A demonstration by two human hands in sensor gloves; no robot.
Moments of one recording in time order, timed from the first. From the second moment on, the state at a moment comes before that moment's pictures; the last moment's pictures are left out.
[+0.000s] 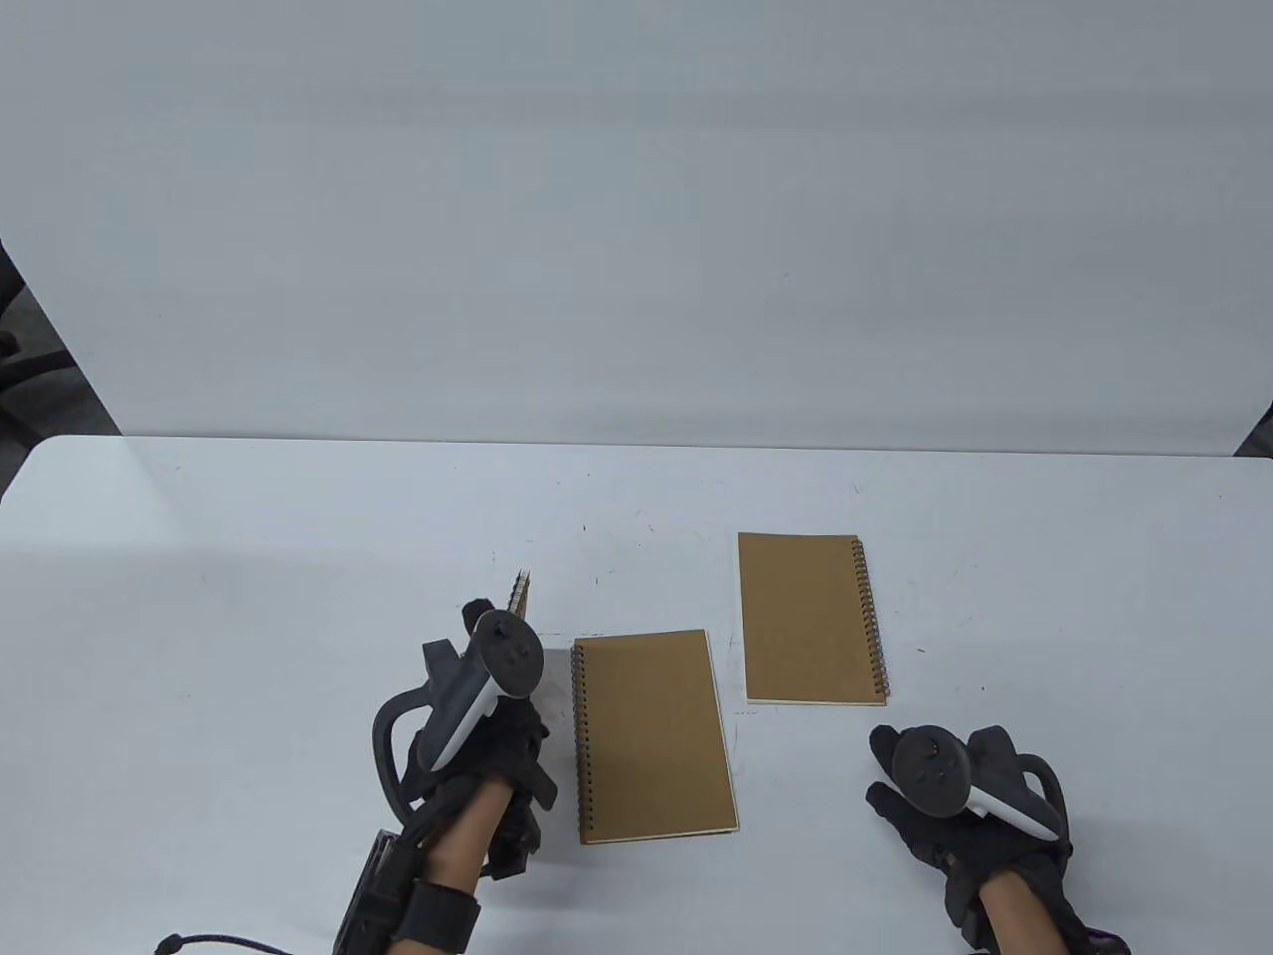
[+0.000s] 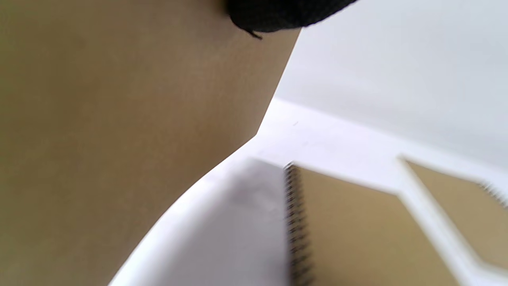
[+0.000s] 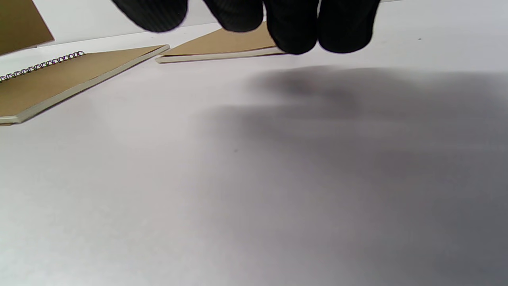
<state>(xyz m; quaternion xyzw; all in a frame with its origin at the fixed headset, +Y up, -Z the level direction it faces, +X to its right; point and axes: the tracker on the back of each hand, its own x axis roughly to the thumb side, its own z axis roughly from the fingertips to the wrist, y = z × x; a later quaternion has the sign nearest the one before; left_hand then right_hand) -0.152 -0.639 -0.352 -0.08 0.10 0.15 0.98 0.243 -0.745 -0.319 0.11 0.14 0.98 0.06</state>
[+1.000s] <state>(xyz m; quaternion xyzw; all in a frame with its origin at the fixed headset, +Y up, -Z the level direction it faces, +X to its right) -0.090 -0.738 -0.382 -0.17 0.05 0.09 0.98 0.245 -0.750 -0.322 0.10 0.17 0.98 0.06</state>
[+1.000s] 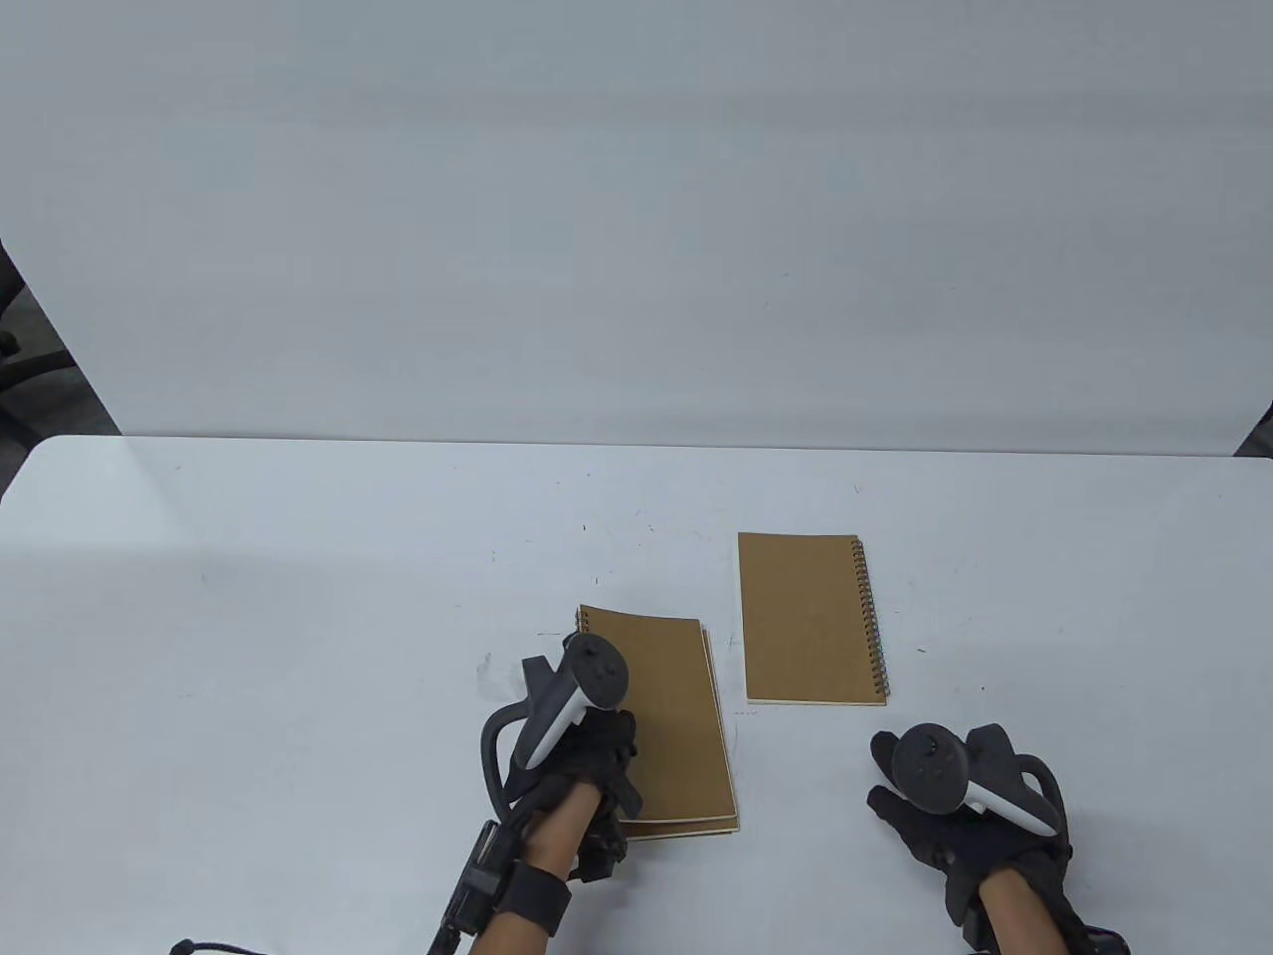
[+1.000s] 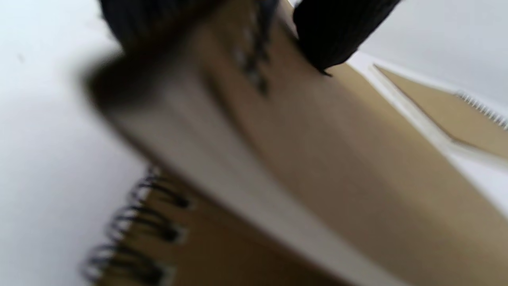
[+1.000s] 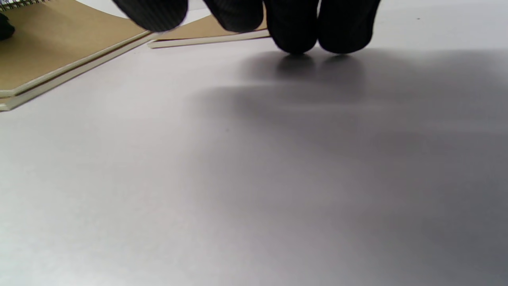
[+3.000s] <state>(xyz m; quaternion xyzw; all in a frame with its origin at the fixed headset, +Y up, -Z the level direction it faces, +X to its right) -0.221 -0.763 -0.332 -0.24 -0.05 0.13 0.96 0.186 -0.764 -0.484 -0.14 0.10 0.98 0.02</state>
